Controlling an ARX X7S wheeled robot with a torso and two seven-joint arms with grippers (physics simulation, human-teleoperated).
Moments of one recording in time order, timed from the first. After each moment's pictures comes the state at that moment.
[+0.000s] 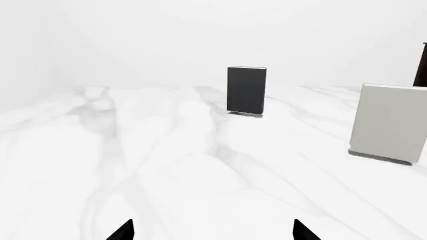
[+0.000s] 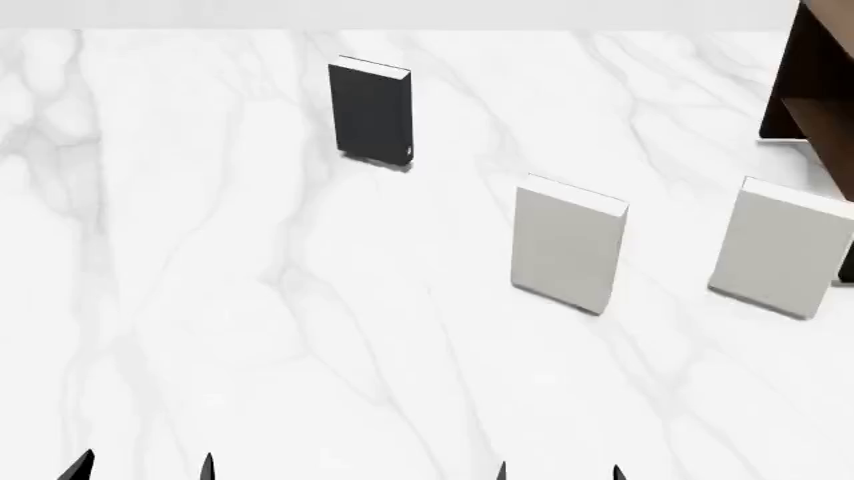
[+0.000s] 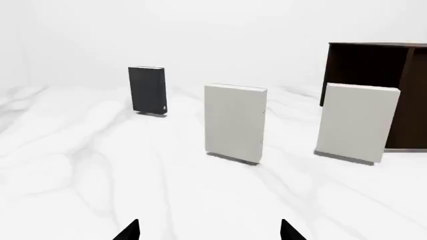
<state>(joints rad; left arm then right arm) 0.00 0.00 0.00 0.00 0.00 0.00 0.00 0.00 0.00 0.00 0.00 0.00 0.00 0.00</state>
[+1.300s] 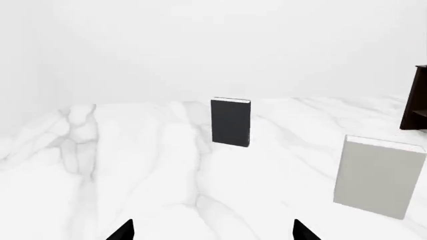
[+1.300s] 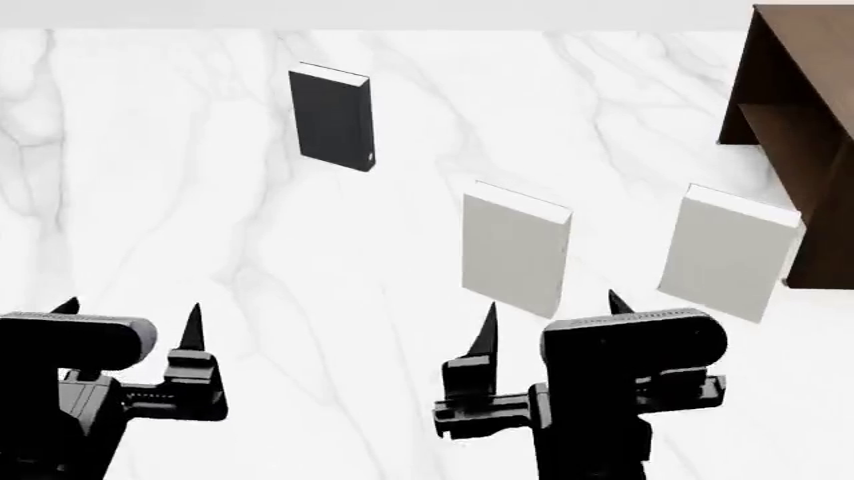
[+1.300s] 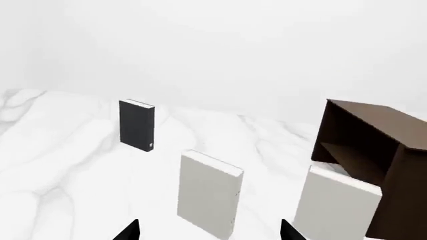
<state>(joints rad) -0.37 -0.13 0.08 0.26 -0.16 -0.65 -0.11 0.37 0.14 -0.13 -0.29 0.08 0.64 0.06</state>
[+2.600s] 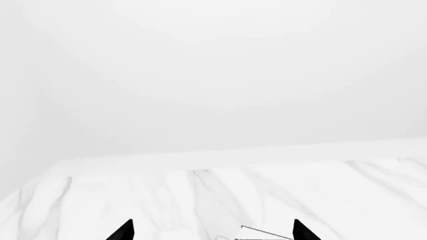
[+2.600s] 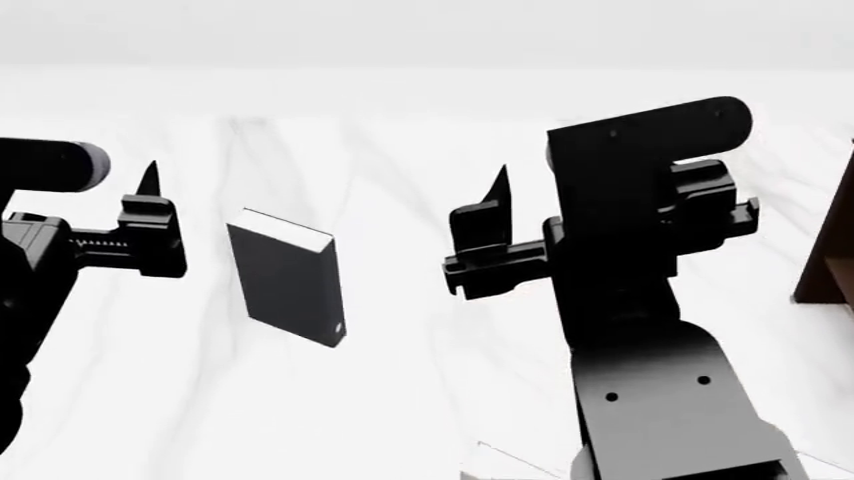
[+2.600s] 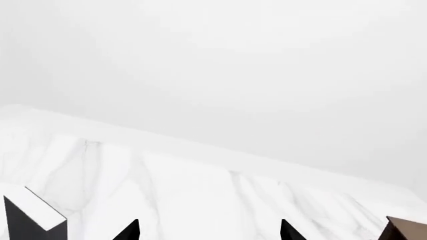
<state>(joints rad) -0.73 -0.20 0.09 0.24 -0.21 -0.94 -0.13 0.80 0.19 -0.18 -0.31 0.13 1.08 0.03</state>
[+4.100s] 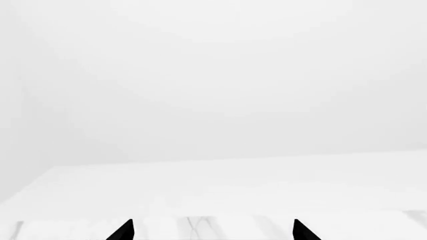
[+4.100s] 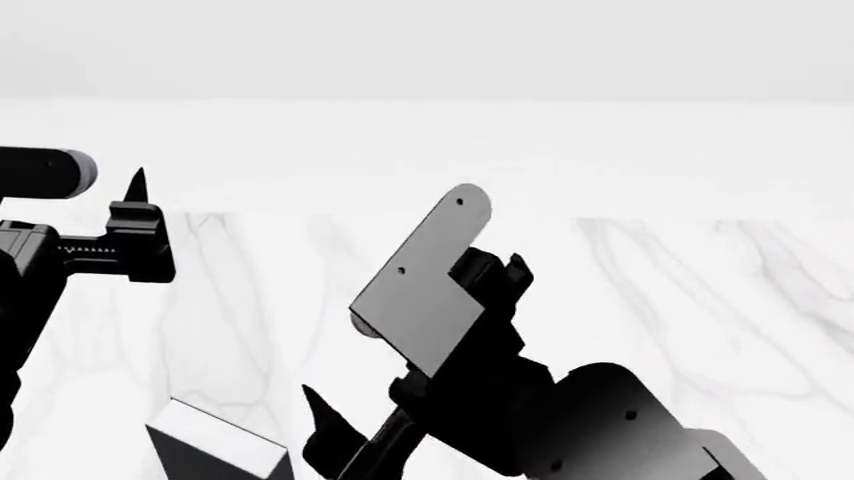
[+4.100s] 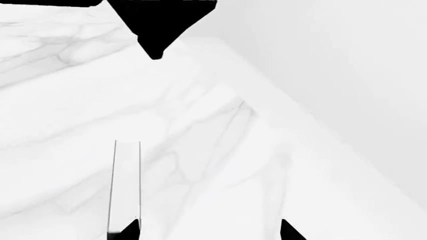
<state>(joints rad) -0.72 -0.23 0.08 0.24 -0.25 -0.92 -0.16 0.83 0.41 -0.53 -0.36 0.36 1.07 -0.46</state>
